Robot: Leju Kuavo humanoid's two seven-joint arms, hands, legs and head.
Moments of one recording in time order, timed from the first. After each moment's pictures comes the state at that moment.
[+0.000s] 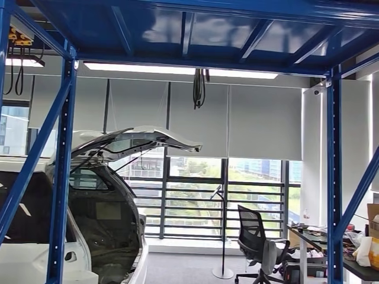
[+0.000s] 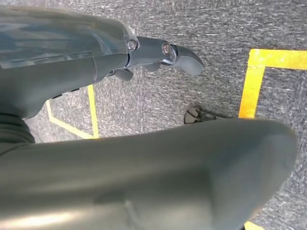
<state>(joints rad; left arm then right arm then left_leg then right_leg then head) -0.08 0.12 -1.26 -0.11 1.52 0.14 -0.22 -0.40 -0.46 0.09 -2.03 -0.08 0.57 -0.56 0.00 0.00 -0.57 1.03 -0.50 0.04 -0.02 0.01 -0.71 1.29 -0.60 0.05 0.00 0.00</state>
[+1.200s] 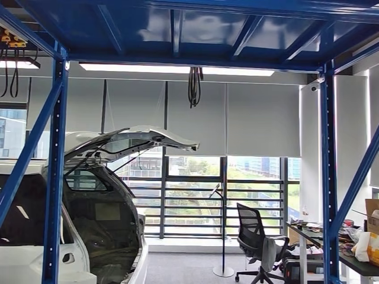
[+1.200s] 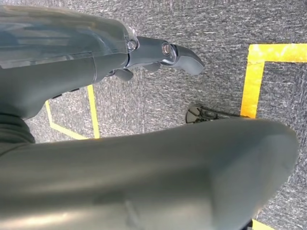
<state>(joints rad) -0.08 0.11 -1.31 -0.10 1.52 0.13 -0.24 -0.21 -0.58 0.09 -1.87 -0.06 0.47 -0.47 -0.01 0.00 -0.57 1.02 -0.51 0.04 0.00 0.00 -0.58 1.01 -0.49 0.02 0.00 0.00</state>
